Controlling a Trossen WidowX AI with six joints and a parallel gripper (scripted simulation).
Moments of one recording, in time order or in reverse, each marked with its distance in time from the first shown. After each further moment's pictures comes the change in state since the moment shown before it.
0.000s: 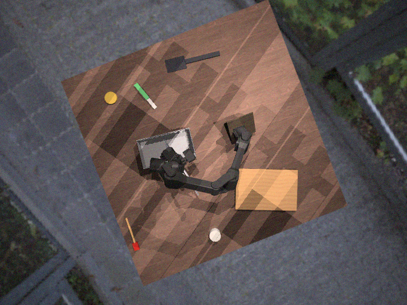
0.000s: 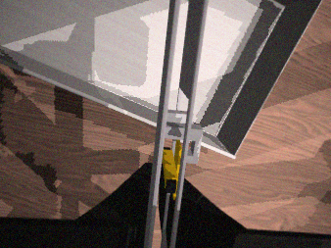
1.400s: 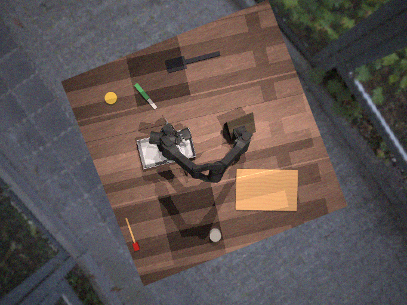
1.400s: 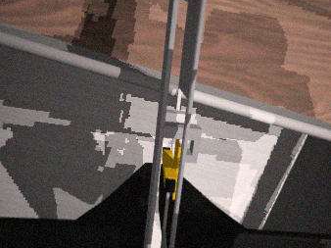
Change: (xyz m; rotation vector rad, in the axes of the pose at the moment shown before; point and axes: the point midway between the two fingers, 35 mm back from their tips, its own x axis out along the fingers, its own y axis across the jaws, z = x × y) arm 0.130 -0.032 0.105 0.132 0.030 0.013
